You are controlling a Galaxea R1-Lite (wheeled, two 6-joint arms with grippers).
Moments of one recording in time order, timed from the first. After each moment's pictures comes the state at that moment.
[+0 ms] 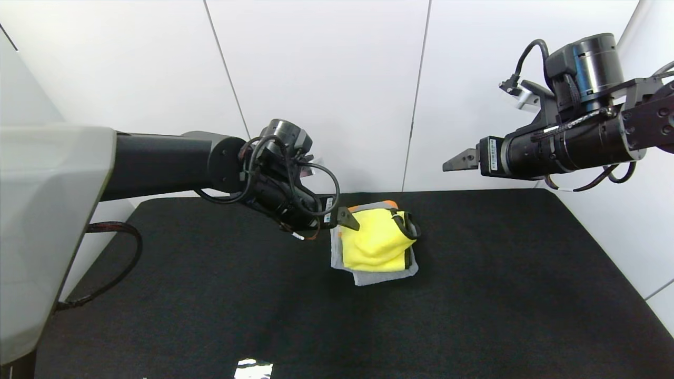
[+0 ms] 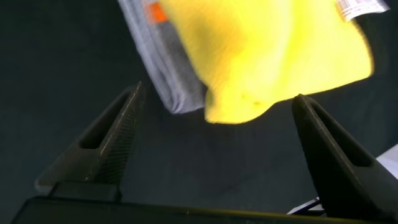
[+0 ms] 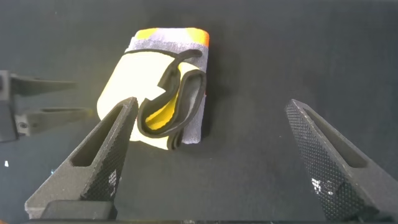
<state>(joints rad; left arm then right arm) -0.43 2.14 -1.82 0.51 -0.25 -0.27 0.32 1.86 -1.70 0.38 0.12 0.23</state>
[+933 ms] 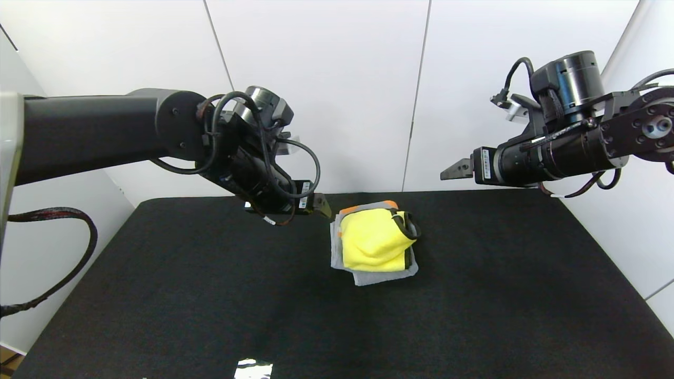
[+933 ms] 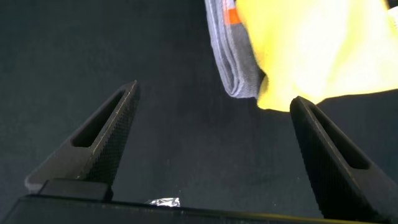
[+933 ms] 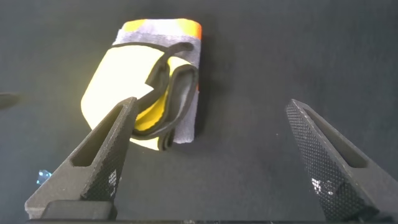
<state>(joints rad) -0.41 2.06 -1.91 0.71 0.00 -0.23 0.31 1.91 -1.70 0.38 0.12 0.22</state>
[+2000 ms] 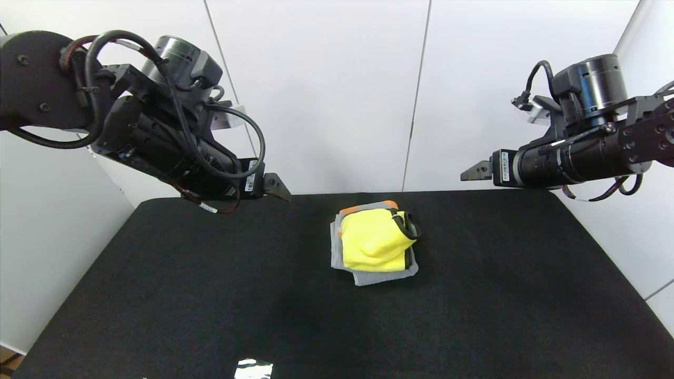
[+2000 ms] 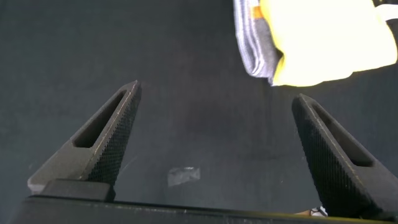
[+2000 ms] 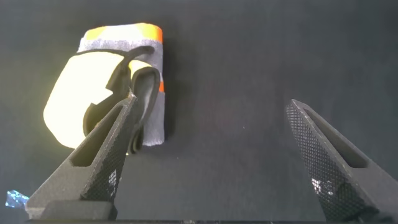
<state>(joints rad) -0.34 1.84 -1.80 0.76 0.00 -0.22 0.26 1.86 -1.62 0.34 0.04 0.22</state>
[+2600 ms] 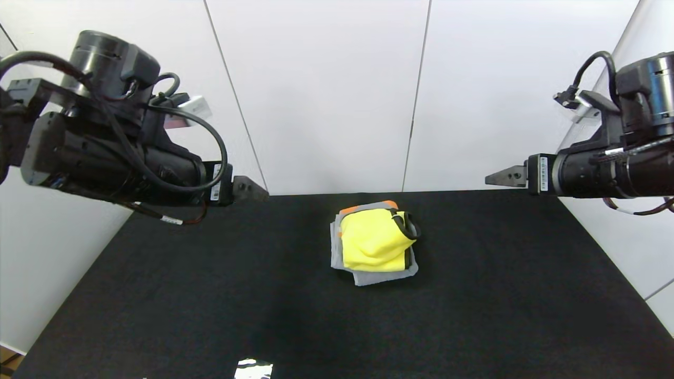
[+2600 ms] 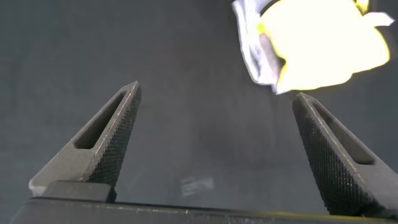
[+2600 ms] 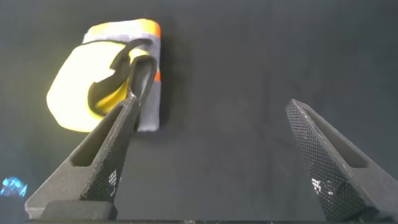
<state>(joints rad) -0.29 1.65 -1.49 0.50 -0.01 -0.16 0.25 1.66 -1.37 0.22 0.04 0.18</state>
